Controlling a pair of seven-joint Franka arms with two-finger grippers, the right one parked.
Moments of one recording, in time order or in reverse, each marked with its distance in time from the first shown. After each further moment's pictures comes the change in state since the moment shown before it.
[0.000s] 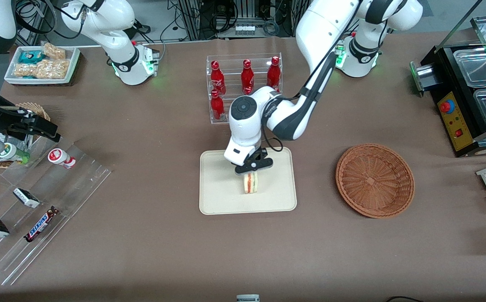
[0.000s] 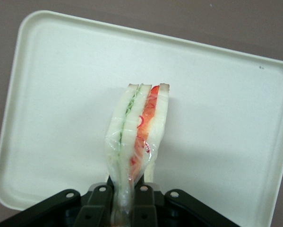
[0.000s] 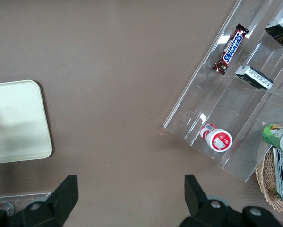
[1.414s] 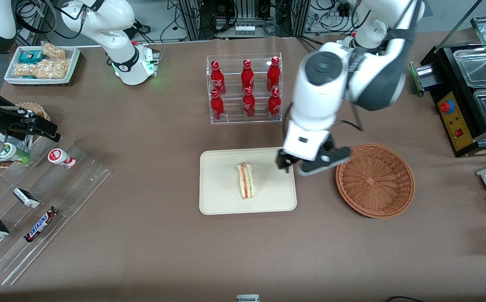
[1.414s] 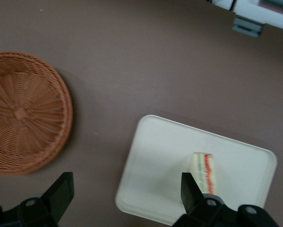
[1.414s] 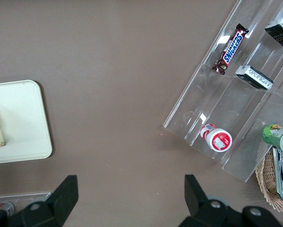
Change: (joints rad) arm 0.244 -0.367 0.057 0.030 -0.004 -0.375 0.247
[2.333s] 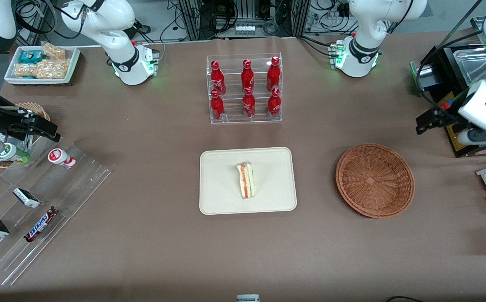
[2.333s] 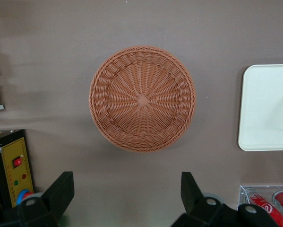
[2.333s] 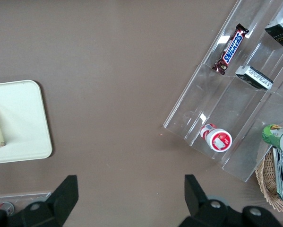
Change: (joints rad) arm 0.444 -0.385 0.005 -0.239 -0.048 -0.251 0.780
